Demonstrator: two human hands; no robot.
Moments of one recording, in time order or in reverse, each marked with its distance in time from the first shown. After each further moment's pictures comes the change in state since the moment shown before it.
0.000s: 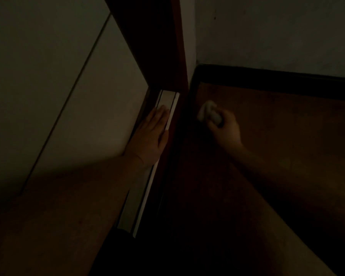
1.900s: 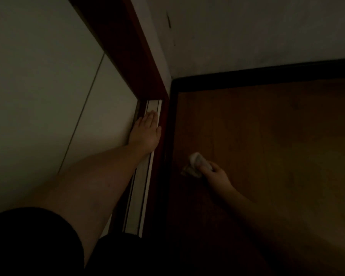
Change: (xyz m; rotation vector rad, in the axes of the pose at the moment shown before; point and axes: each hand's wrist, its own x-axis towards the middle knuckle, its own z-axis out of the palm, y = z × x) left_hand 0.012 0.018 -0.007 0.383 -0.114 -0.058; right_hand -0.191 0.015 0.013 0.817 -0.092 0.580
